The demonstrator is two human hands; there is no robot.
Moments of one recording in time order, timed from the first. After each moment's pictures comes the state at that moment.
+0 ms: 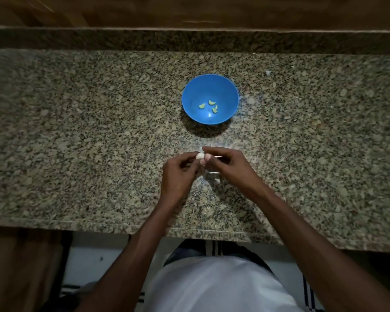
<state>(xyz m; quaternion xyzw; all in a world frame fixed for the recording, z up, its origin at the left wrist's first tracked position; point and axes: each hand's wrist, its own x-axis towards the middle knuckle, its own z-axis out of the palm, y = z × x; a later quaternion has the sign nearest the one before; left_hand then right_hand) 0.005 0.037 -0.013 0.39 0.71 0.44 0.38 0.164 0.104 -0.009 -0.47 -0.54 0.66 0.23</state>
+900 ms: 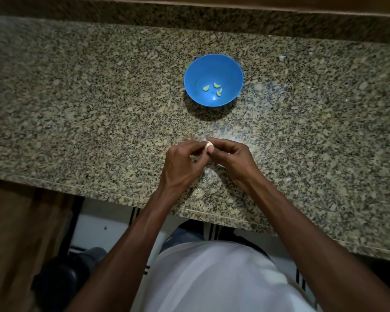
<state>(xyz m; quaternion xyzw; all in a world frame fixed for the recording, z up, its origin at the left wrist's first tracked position) 0.040 0.023 0.001 0.59 0.71 0.36 0.18 0.190 0.100 -0.039 -0.42 -0.37 0.78 0.27</state>
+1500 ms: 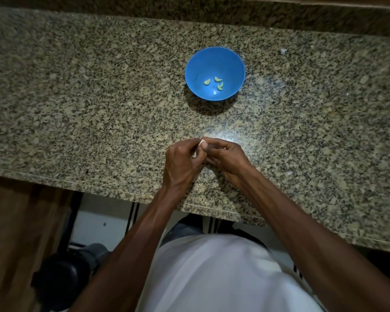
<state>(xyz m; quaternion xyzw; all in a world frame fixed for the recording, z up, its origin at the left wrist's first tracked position) 0.043 0.016 -0.008 0.54 0.75 0.34 0.16 0.170 0.092 -0.042 -0.47 -0.25 0.82 0.20</state>
